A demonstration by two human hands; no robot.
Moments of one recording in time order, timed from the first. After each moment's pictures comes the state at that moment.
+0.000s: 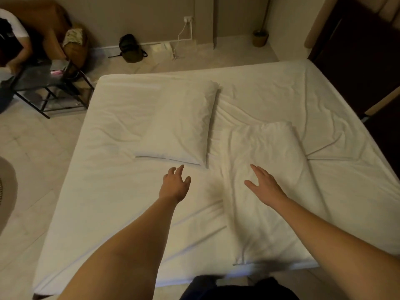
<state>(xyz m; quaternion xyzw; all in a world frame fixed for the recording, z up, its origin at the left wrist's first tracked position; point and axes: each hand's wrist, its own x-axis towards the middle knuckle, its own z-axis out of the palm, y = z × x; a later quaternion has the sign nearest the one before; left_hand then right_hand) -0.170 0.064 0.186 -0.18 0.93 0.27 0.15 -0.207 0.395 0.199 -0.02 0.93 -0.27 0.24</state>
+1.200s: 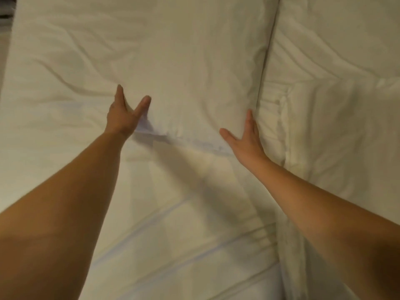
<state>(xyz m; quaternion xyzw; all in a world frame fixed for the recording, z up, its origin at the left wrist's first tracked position) -0.435 -0.226 -0.081 -0.32 0.87 0.38 0.06 -0.442 0.122 -0.099 0.10 0.87 -0.41 0.24</state>
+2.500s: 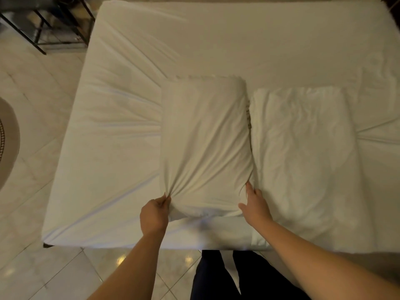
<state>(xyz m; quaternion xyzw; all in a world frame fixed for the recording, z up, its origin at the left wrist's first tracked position) -0.004 -0.024 0.066 -0.44 0.81 0.36 0.13 -0.110 0.270 0.057 0.02 0.92 -0.18 0.35</state>
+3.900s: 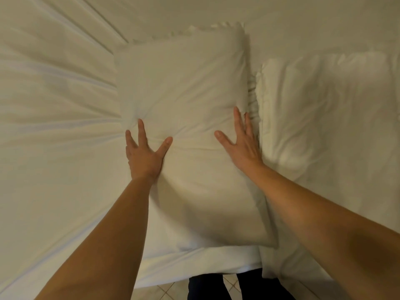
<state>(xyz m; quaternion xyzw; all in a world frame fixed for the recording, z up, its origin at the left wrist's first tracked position) -0.269 -0.087 -0.069 -0.38 0.84 0.37 0.14 -0.351 0.175 -0.054 0.03 0.93 -0.28 0.24</state>
